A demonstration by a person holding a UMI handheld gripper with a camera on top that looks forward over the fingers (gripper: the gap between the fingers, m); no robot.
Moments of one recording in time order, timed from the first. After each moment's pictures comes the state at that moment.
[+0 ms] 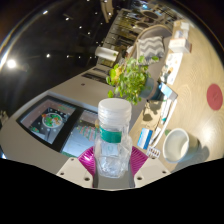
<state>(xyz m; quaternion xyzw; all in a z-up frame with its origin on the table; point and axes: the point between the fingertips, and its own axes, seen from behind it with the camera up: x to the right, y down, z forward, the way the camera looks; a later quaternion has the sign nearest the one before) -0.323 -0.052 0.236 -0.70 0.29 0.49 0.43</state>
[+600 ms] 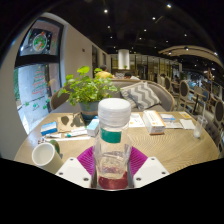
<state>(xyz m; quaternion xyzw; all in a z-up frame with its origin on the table) -0.055 -0.013 0.085 -0.85 0.01 0.01 0.53</state>
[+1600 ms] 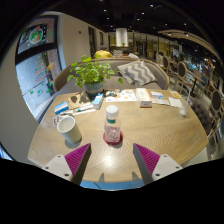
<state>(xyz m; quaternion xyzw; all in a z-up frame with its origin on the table) -0.053 -0.184 0.123 -0.91 0.02 0.02 0.41</state>
